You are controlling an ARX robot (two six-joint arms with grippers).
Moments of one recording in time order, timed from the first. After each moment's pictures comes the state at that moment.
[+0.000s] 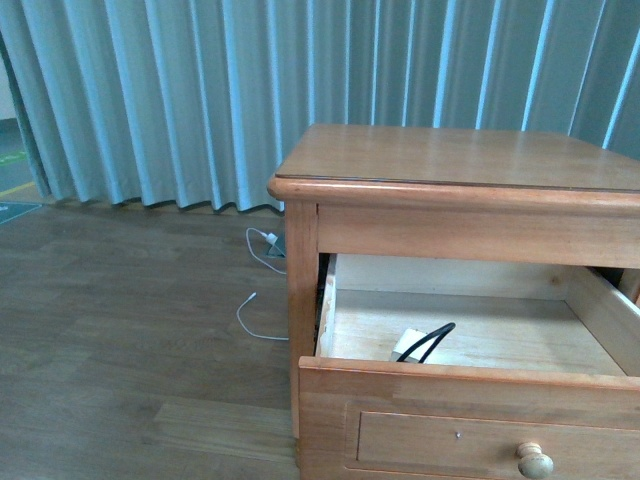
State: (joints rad) left arm -0.39 0.74 0.56 0.12 -0.43 0.00; right arm -0.11 0.20 0.20 -0.05 -0.13 0.23
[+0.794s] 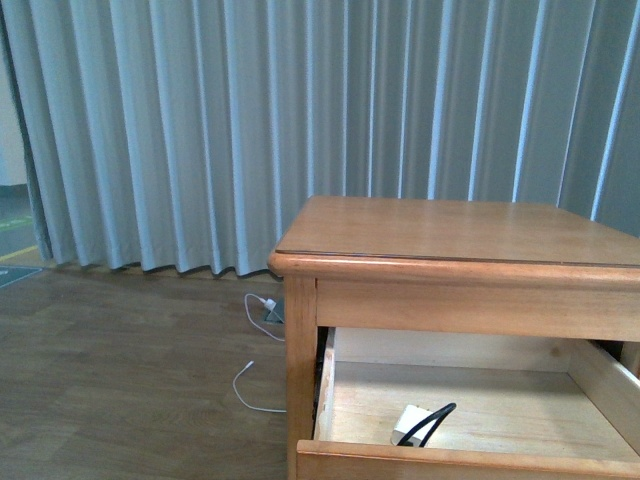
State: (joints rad) left arm -0.15 0.24 0.34 -0.10 -0.14 -0.06; right arm -0.11 0.20 0.20 -0.05 -0.13 0.23
